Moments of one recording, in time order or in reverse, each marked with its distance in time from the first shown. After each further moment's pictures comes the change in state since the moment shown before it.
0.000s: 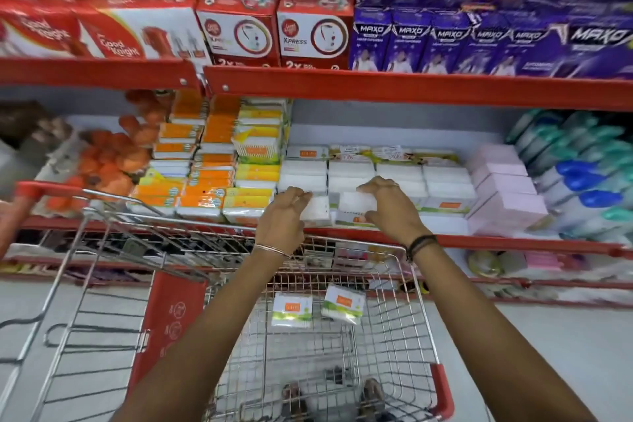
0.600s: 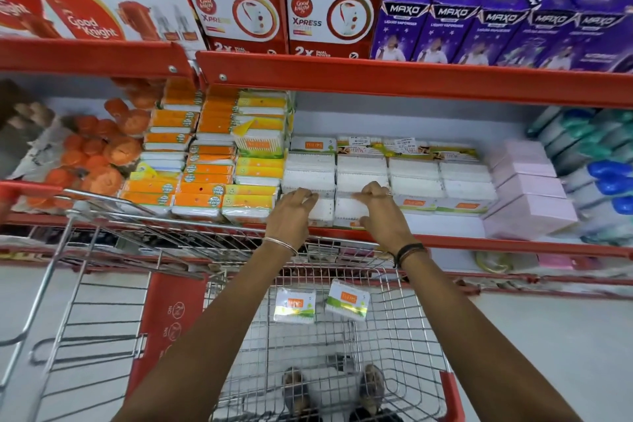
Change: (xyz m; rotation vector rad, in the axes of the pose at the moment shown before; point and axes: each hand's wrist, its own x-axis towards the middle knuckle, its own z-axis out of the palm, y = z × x) left_hand 0.031 -0.032 0.040 0.101 -0.147 -0.013; right_hand 0.036 0.009 0.059 0.006 -0.060 0.030
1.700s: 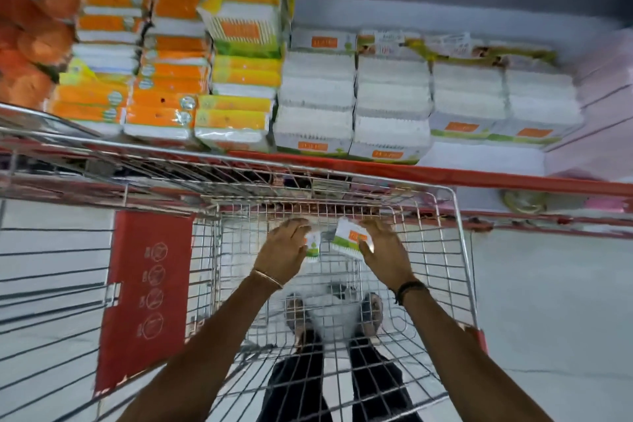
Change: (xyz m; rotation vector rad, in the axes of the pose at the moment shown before) left_hand -0.117 -0.049 0.171 -0.168 -0.207 -0.014; right_hand -0.085 0.059 0.174 0.100 -0.248 0.173
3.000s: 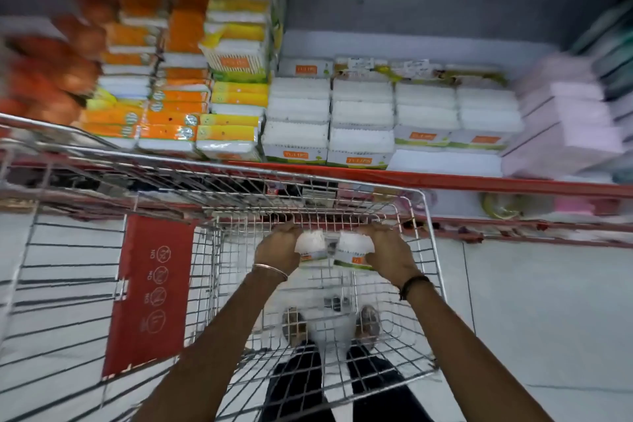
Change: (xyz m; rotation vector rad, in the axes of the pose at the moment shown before) left_hand -0.001 0.058 -0.050 0.080 -0.237 -0.304; right_hand -0.032 -0.002 -0.056 -0.094 -0.087 0.029
